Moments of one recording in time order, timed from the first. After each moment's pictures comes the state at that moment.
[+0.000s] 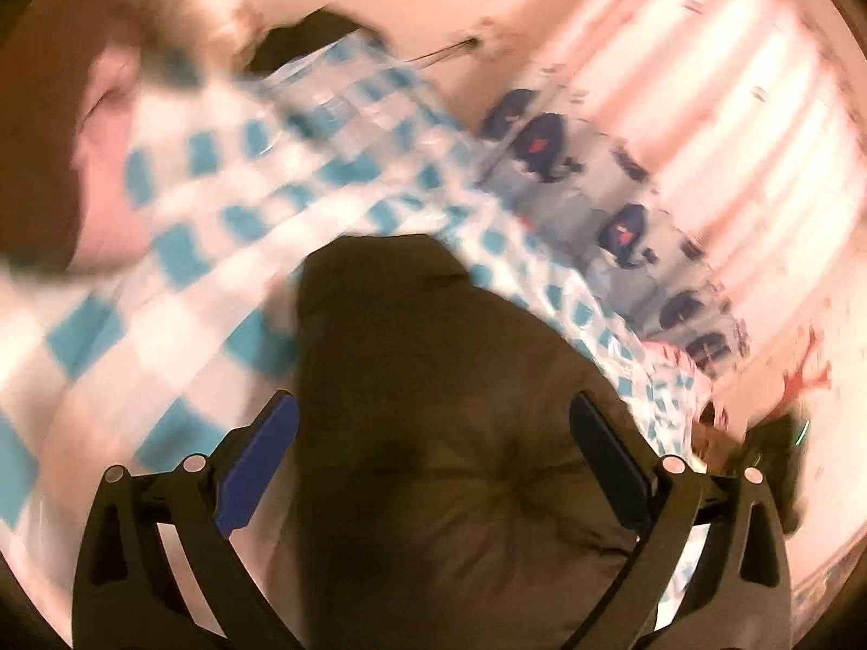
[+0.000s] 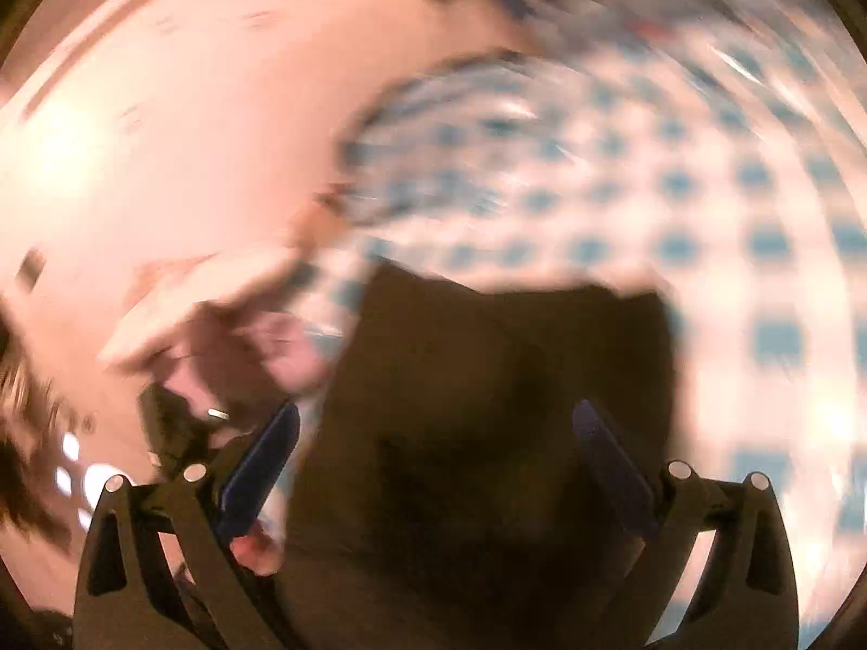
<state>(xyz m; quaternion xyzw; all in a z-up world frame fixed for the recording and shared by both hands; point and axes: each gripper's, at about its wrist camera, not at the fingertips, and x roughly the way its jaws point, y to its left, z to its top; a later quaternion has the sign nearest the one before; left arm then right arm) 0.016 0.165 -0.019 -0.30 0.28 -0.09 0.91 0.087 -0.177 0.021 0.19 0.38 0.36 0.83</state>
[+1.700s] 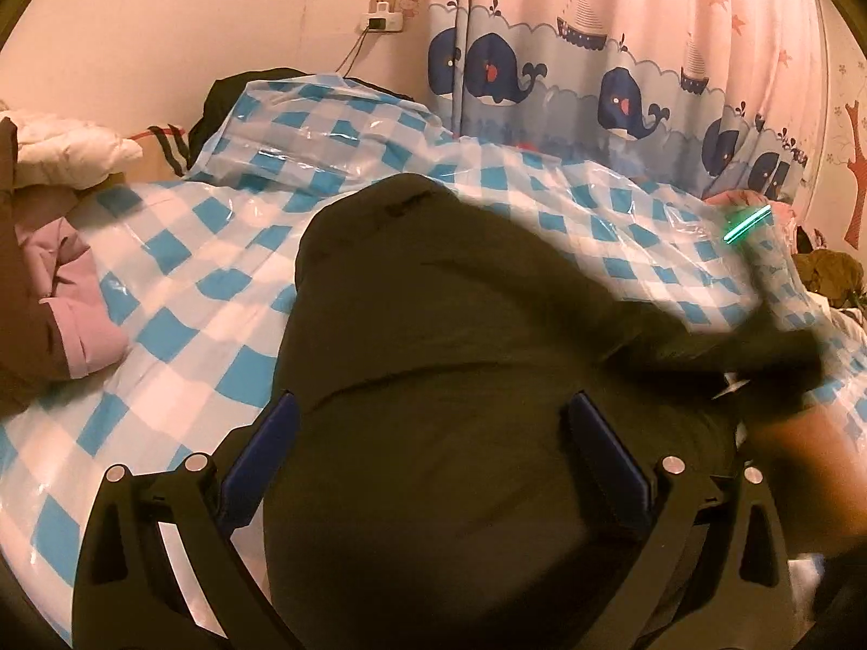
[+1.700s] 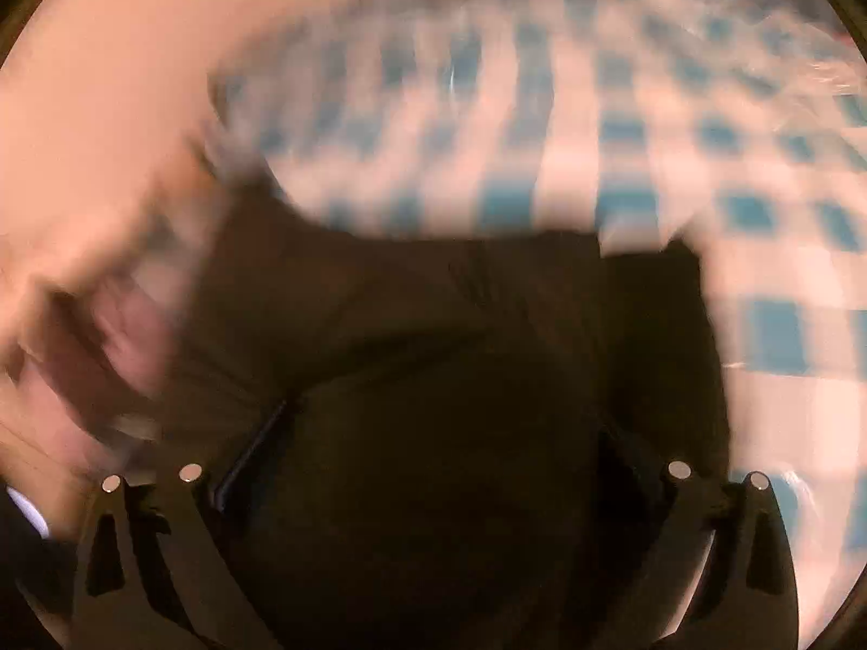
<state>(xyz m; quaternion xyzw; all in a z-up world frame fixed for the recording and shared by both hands) 0.010 0.075 -0.042 -0.05 0.30 -0.03 0.95 0.180 -0.143 -0.118 0.13 0.51 0.21 0.83</state>
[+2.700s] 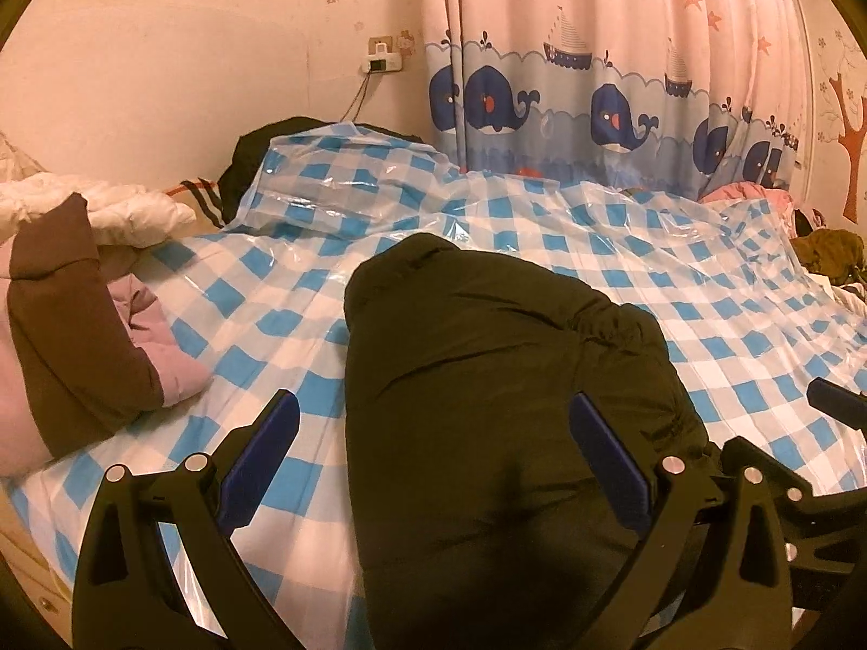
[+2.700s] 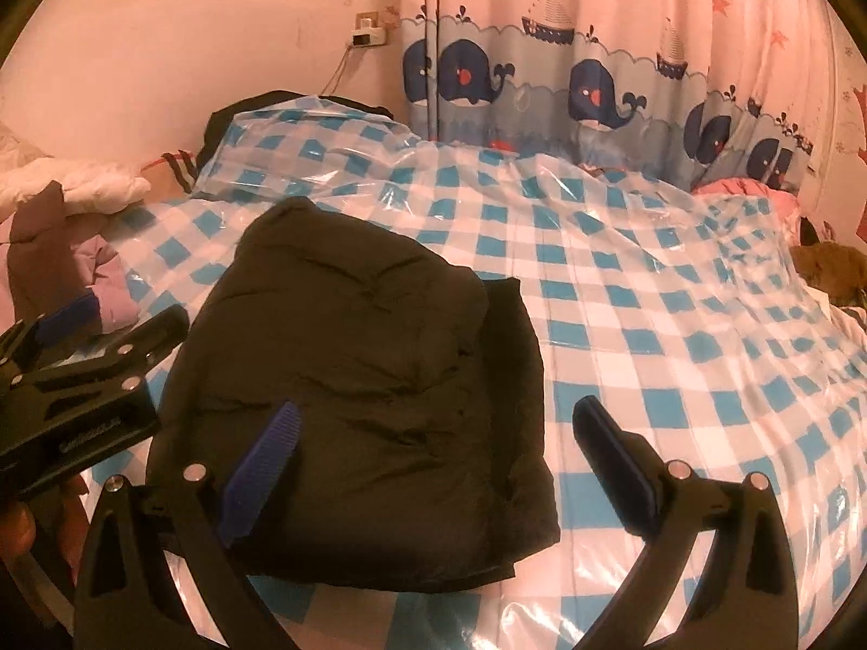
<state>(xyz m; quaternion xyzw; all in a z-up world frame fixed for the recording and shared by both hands) -0.060 0.082 0.014 0.00 0.27 -0.01 0.96 -0.066 -0.081 0.010 -0.03 0.32 0.00 0.95</state>
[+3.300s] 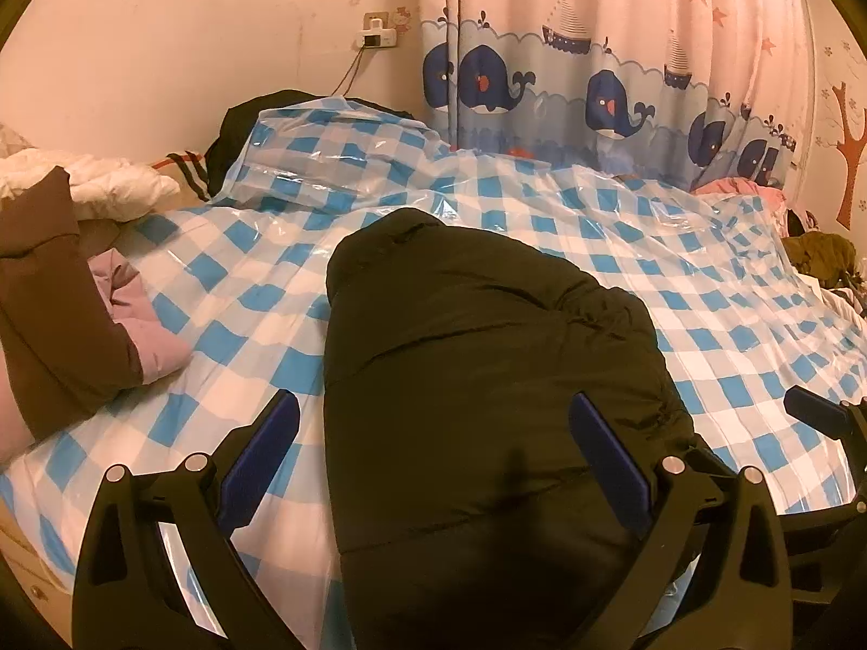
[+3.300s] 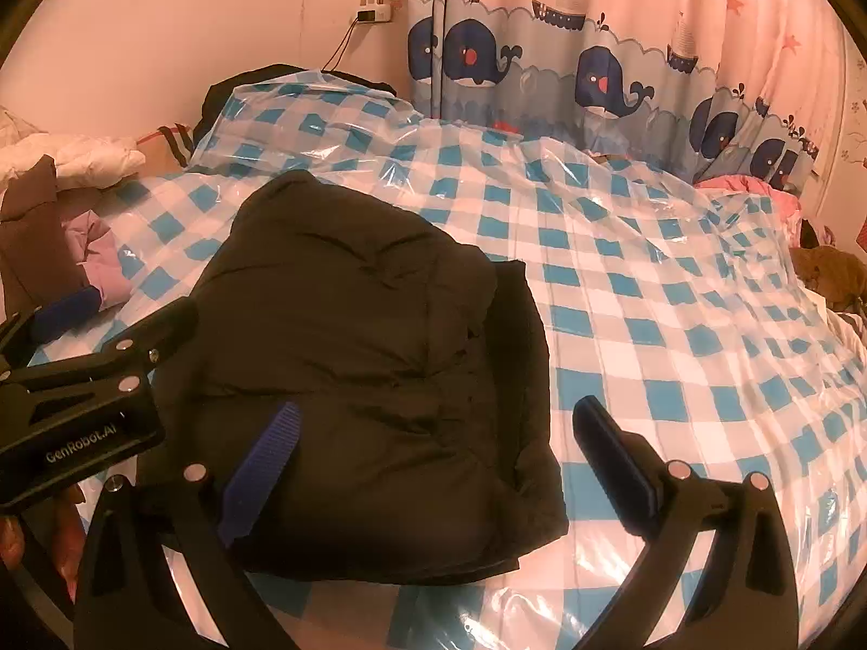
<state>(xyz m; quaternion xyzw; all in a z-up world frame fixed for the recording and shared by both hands) -0.052 0.080 0.007 -0.02 0.30 -0.02 0.95 -0.059 -0.070 0.004 -0.04 0.35 -0.01 0.94</state>
